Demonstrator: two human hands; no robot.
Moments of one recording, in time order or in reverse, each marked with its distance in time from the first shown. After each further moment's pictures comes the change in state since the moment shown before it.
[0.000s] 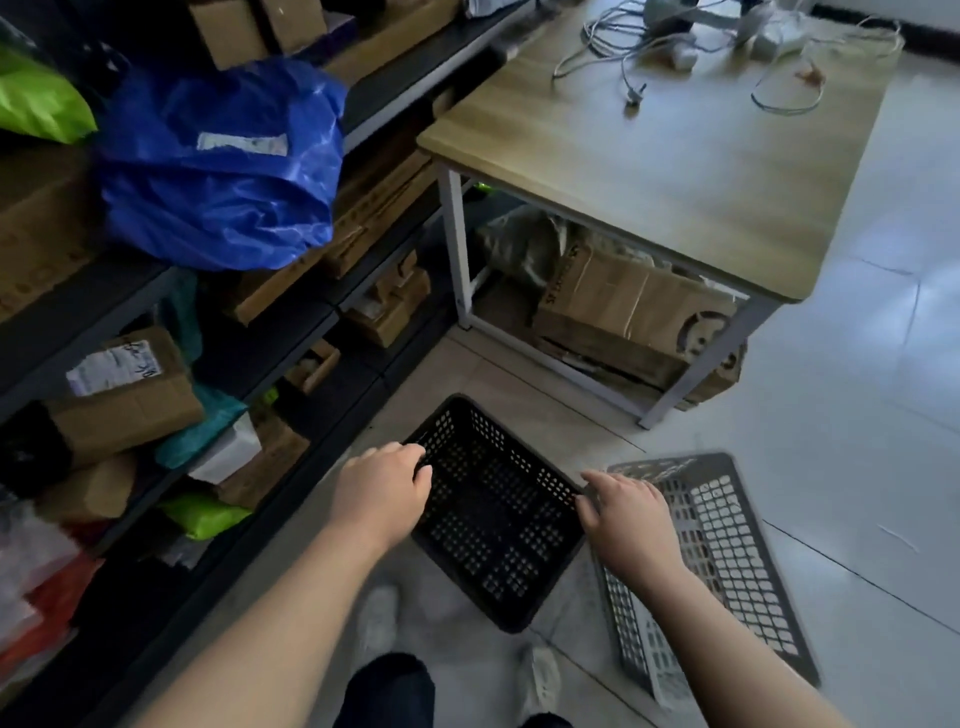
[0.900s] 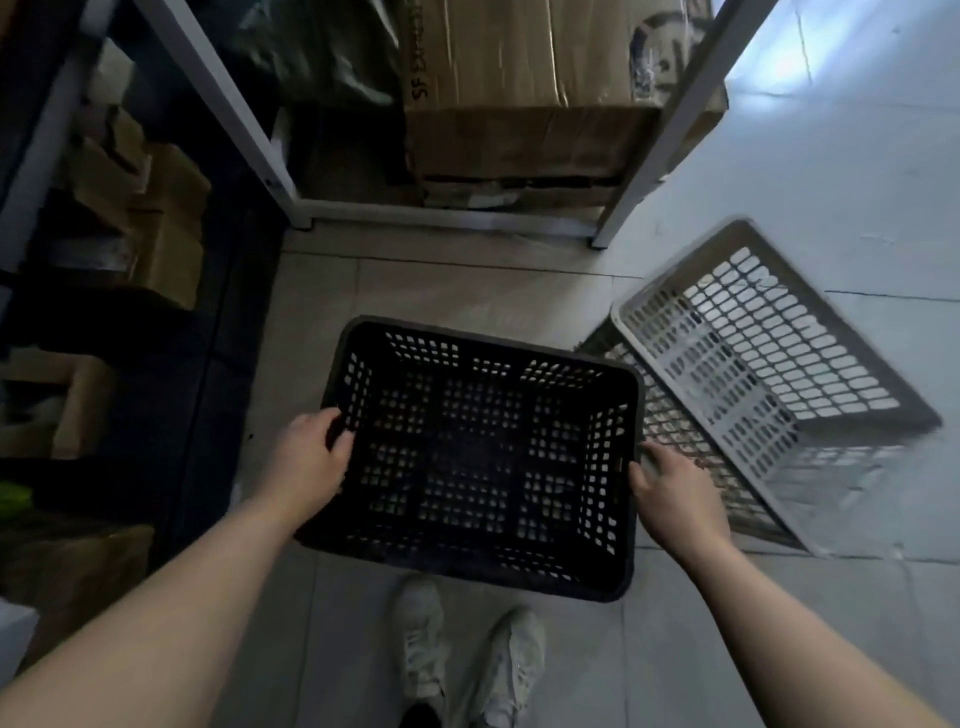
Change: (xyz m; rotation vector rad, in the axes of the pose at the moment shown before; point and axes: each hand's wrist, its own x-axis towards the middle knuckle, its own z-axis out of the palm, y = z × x) left_hand 0.271 -0.147 0.288 -0.112 -0.347 0.202; right_hand 0.090 0.049 0.332 0.325 0.017 0.878
